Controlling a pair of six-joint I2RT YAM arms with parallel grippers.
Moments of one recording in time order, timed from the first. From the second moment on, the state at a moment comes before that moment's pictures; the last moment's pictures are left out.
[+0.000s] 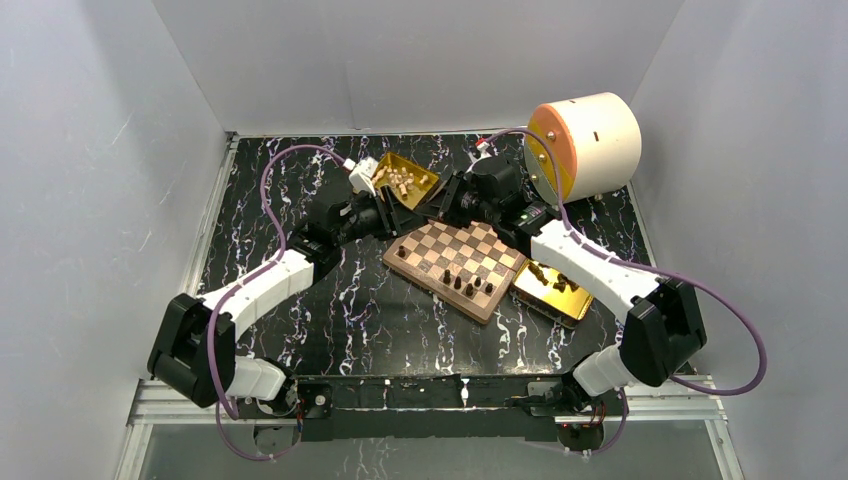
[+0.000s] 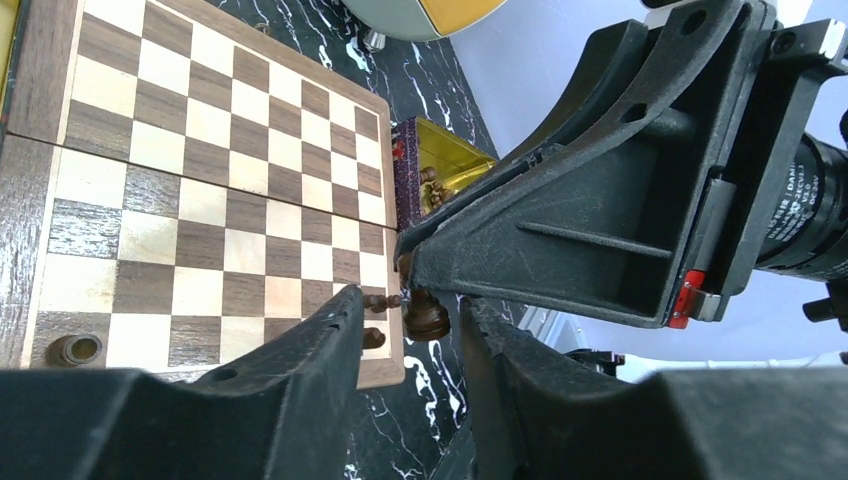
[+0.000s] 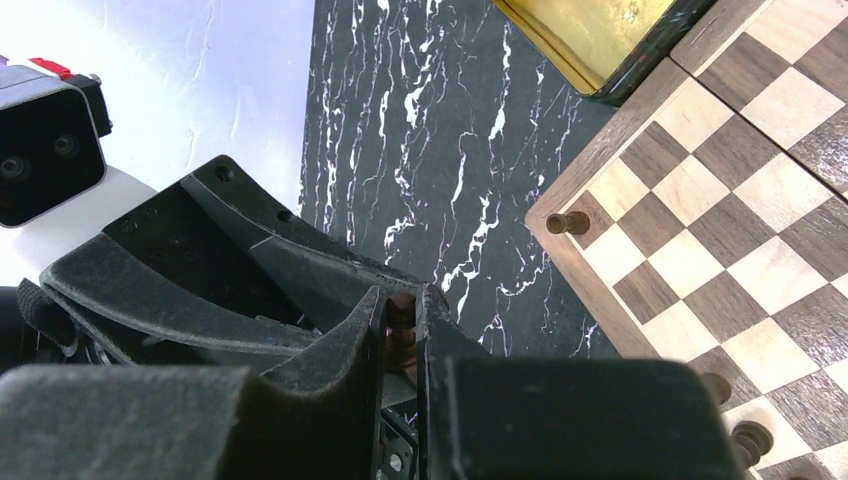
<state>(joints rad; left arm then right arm) -0.51 1.36 0.84 0.26 0.46 -0.77 0.67 1.45 1.17 -0.17 -0.20 0.92</state>
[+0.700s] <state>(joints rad) -0.54 1.27 0.83 0.21 0.75 -0.26 0.66 1.29 1.11 -0.29 -0.44 0.69</state>
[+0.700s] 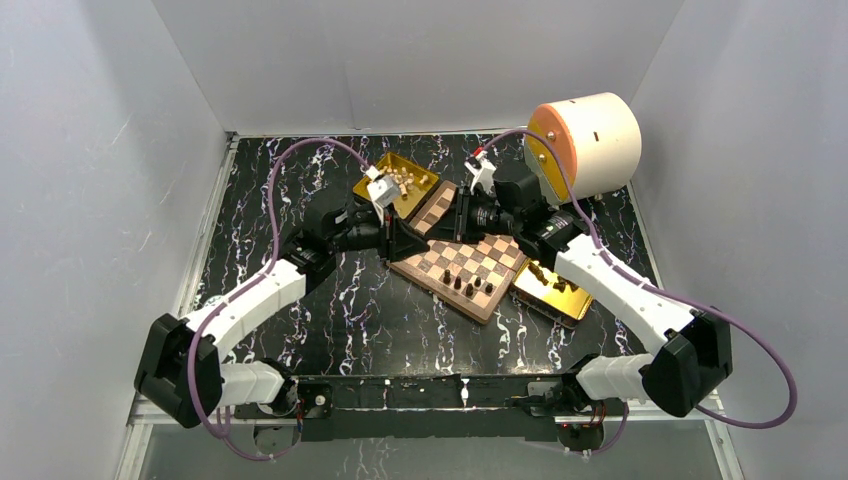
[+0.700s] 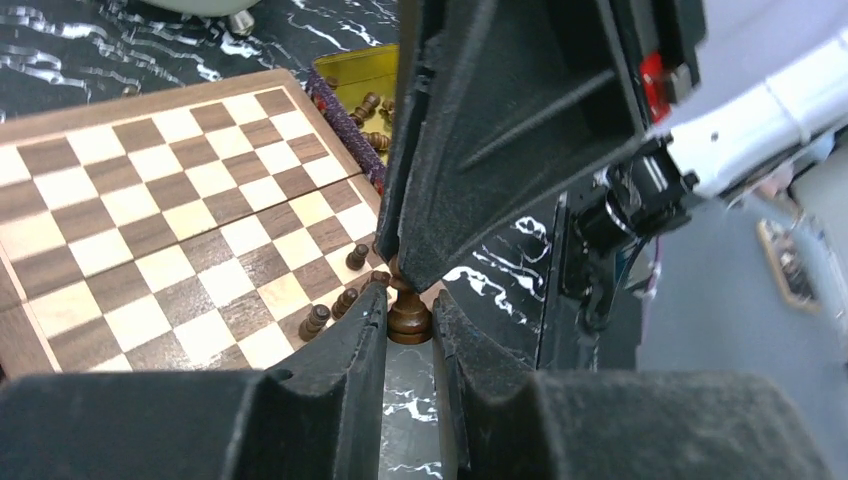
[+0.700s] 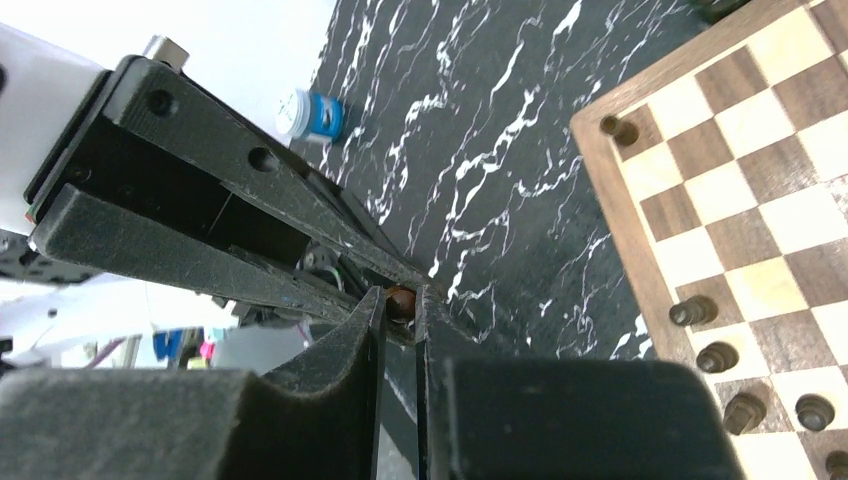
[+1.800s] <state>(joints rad) -0.57 1.20 0.78 0.12 0.72 0.07 0.65 1.27 1.08 -0.40 -0.66 0.63</state>
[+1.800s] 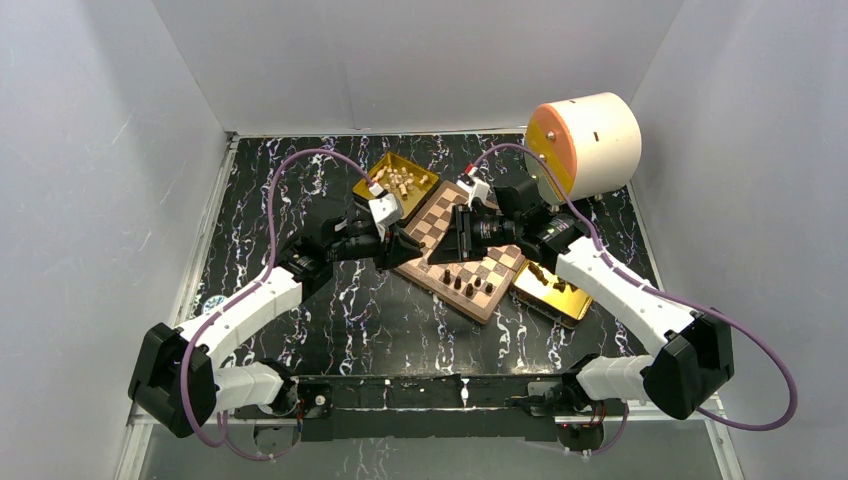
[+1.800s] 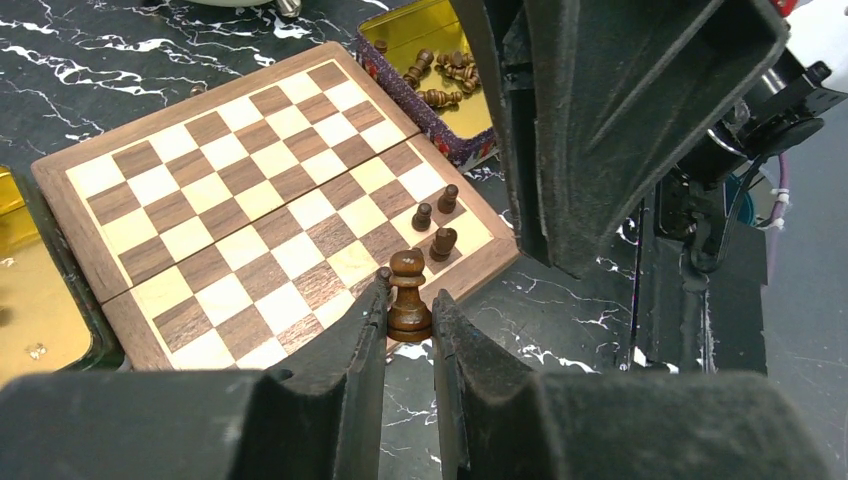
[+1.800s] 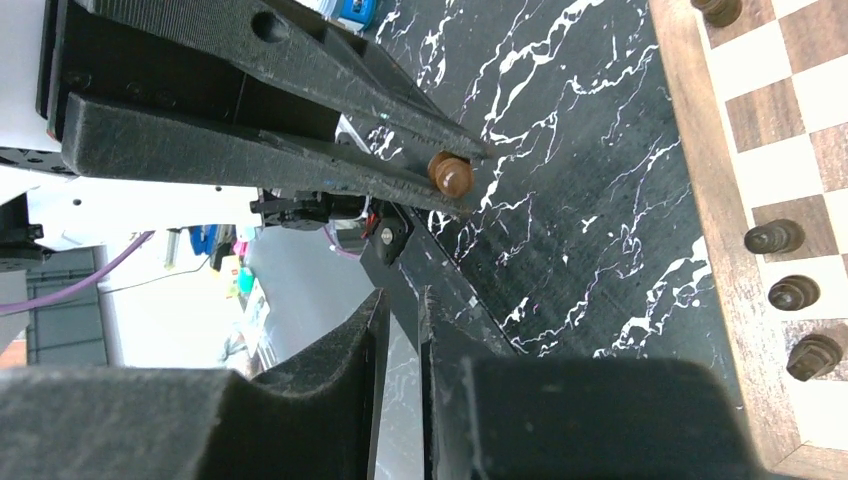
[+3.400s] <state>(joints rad) -0.60 1.18 0.75 0.06 0.66 0.14 0.63 1.37 1.08 -0.35 -0.60 0.72</state>
